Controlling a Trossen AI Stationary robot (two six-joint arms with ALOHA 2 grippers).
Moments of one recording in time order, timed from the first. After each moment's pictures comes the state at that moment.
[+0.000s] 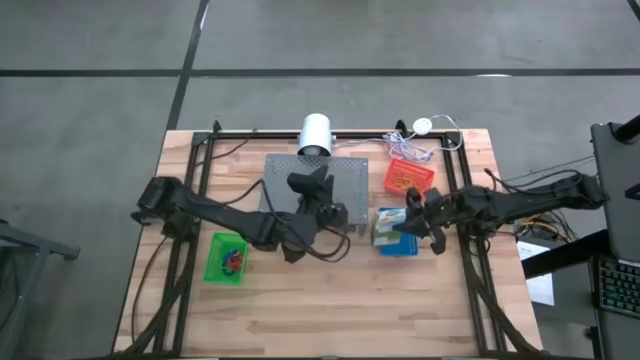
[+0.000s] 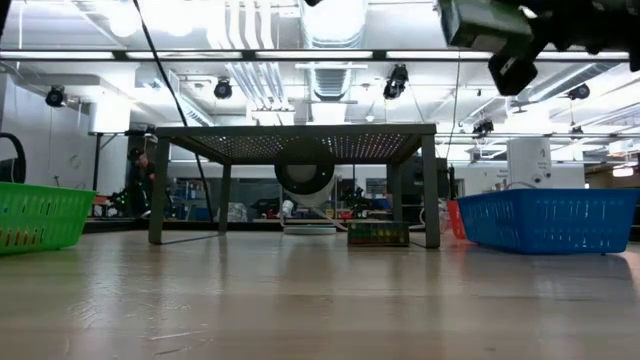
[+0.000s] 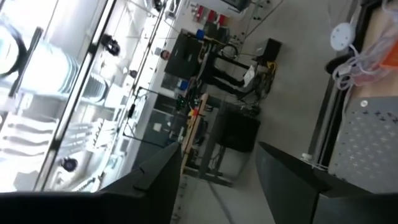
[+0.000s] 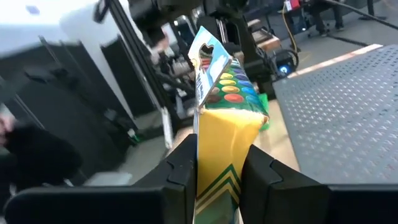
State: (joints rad) left arm -0.29 1.83 1.54 0.23 -1.46 1.13; right arm 0.13 0.64 0.27 0.39 -0.08 0.48
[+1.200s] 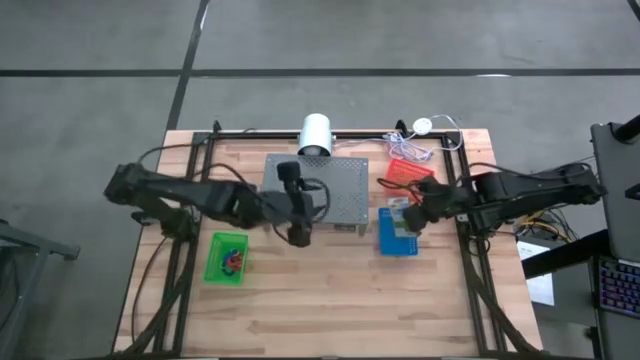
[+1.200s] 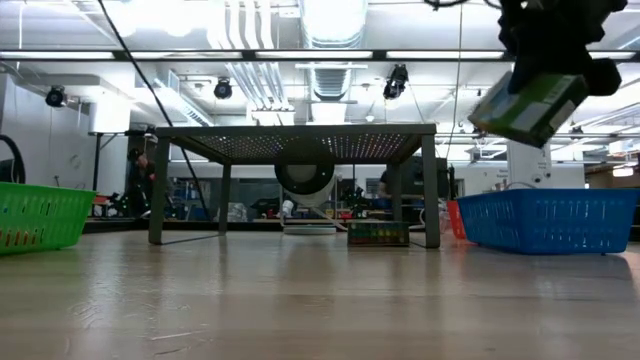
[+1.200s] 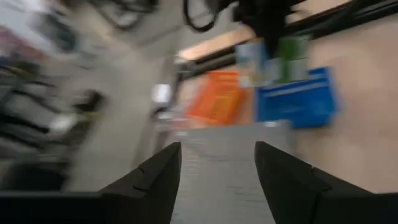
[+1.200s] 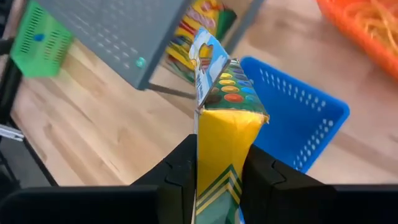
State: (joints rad) left arm -0.24 1.54 1.53 -0.59 -0.63 0.23; right arm 0.13 0.89 0.84 -0.90 0.16 1.22
